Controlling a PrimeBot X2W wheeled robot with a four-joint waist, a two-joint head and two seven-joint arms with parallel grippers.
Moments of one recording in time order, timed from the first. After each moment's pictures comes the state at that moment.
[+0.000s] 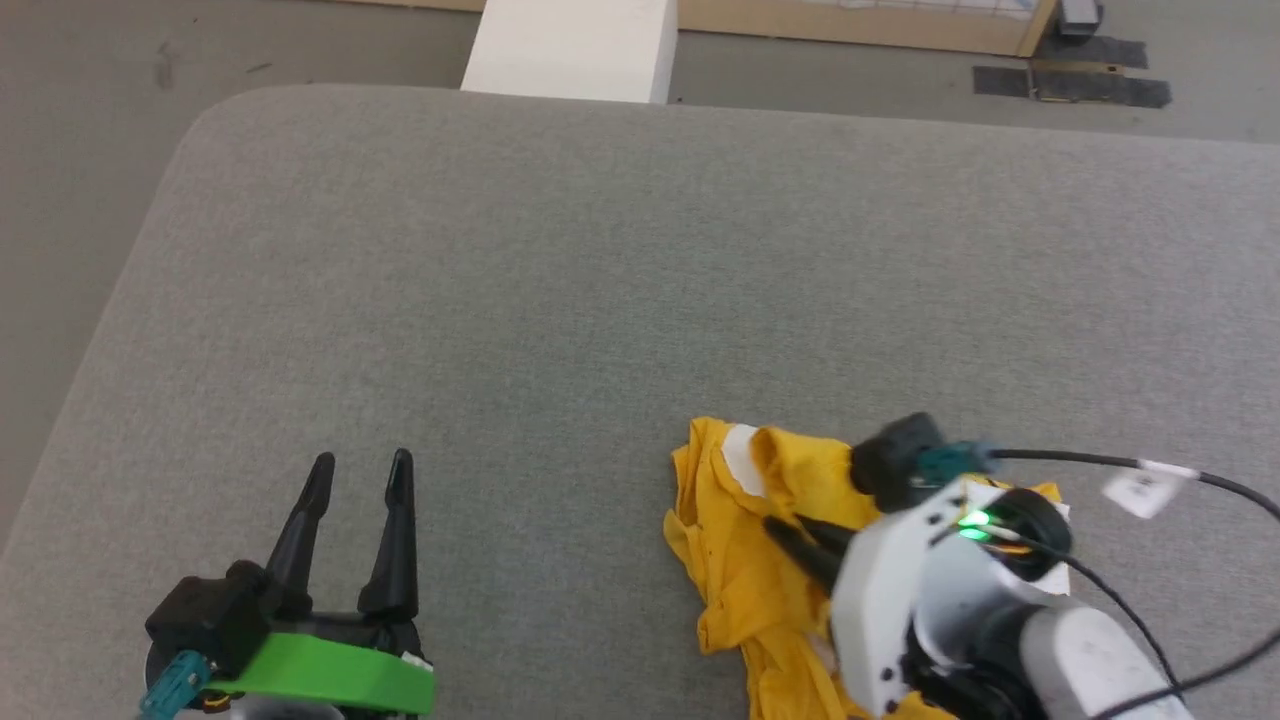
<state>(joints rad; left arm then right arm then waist) 0.08 0.23 -0.16 -0.11 -0.46 -0.01 -0.26 -0.15 -0.18 0.38 -0.16 0.41 0.13 0.73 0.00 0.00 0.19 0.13</state>
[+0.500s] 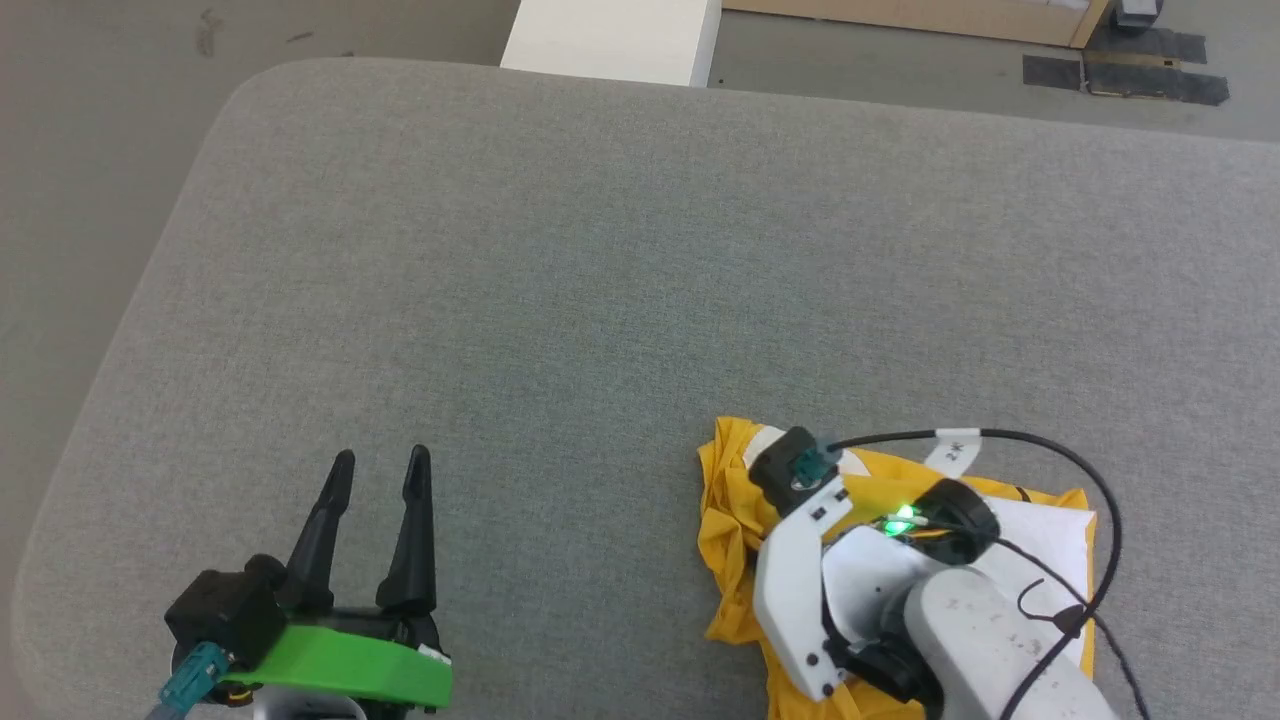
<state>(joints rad) 0.05 0.18 -0.16 -0.07 -0.47 -0.04 -0.26 -0.33 -0.13 0.53 0.22 0.26 0.13 0.75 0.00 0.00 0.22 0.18</state>
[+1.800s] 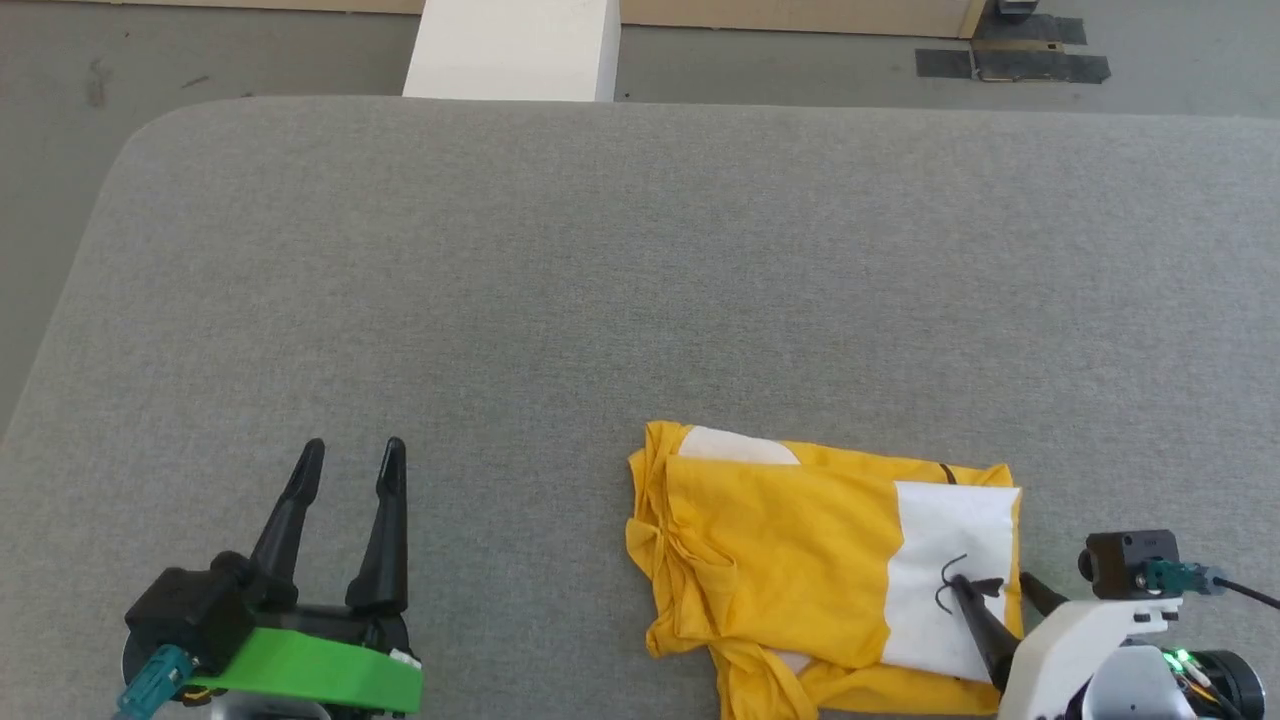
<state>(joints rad) 0.09 0.24 -0.14 -0.19 -0.44 -0.02 -0.20 0.08 -0.10 -0.03 0.03 0.26 0.13 0.46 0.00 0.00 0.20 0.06</state>
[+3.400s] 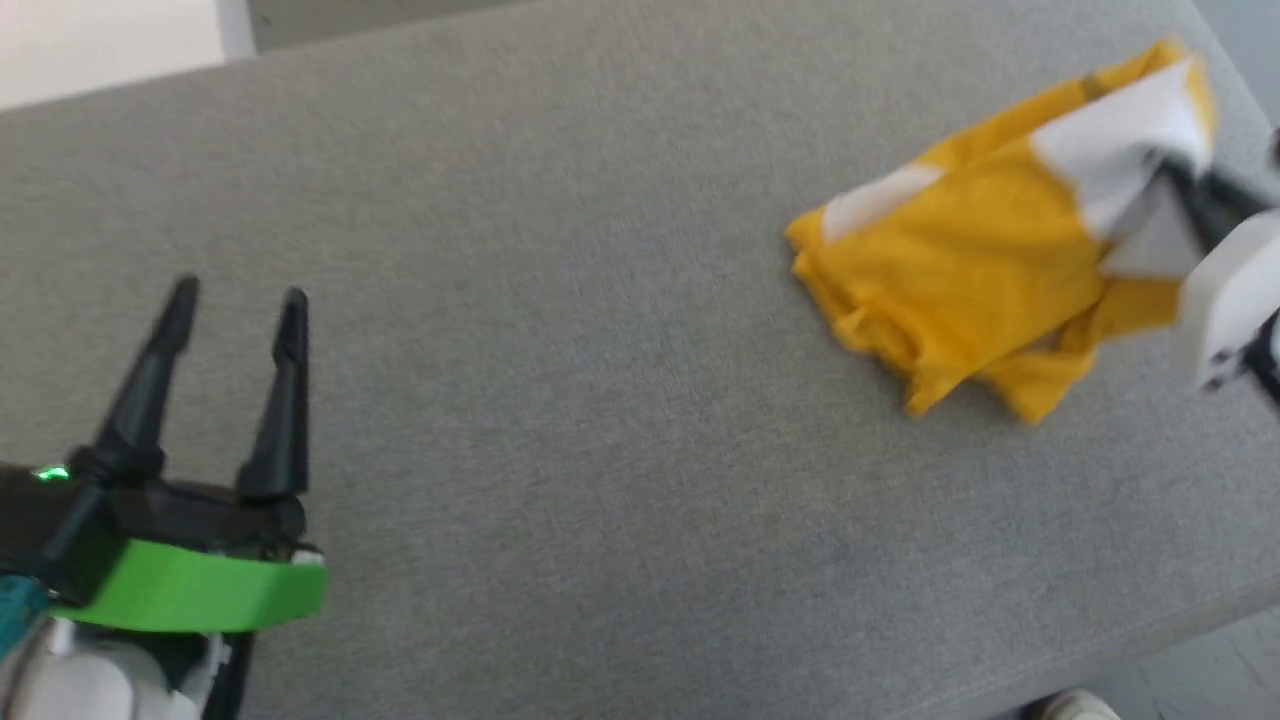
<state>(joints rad) -0.03 0.40 -0.08 -0.42 -0.37 0.02 -0.11 -0.50 -0.42 0.02 0.02 0.22 0.13 0.53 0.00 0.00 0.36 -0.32</state>
